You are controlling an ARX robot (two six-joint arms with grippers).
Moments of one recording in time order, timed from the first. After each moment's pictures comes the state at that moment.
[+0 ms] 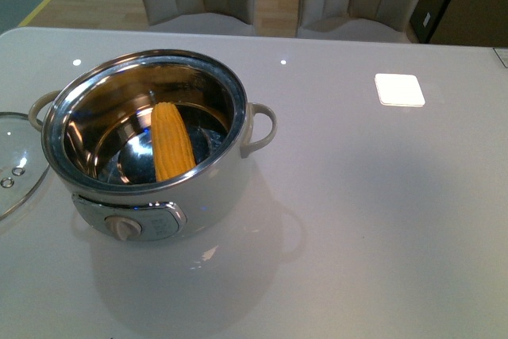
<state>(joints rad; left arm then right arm) 0.00 0.01 0.01 0.00 0.00 -0.01 0.13 1.11 0.41 0.46 0.09 0.12</state>
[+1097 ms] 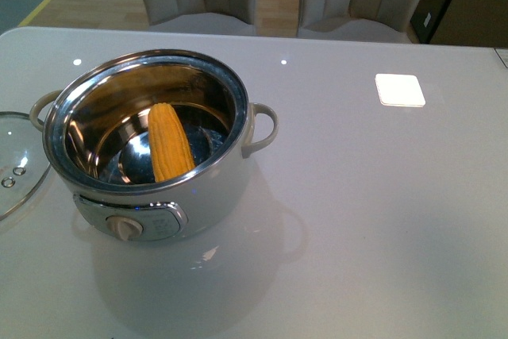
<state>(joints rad) 0.00 0.01 0.01 0.00 0.00 -0.01 0.00 0.53 0.02 0.53 0.00 0.00</state>
